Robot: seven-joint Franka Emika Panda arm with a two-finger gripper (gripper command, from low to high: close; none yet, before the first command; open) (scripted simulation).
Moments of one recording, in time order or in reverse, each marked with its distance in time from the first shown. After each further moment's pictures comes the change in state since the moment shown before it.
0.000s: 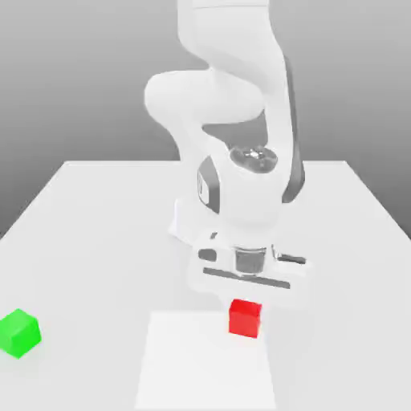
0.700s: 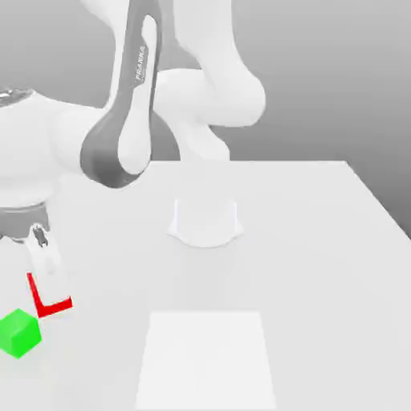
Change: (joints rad) arm -0.560 -0.020 -0.293 0.397 0.197 -0.421 -0.158
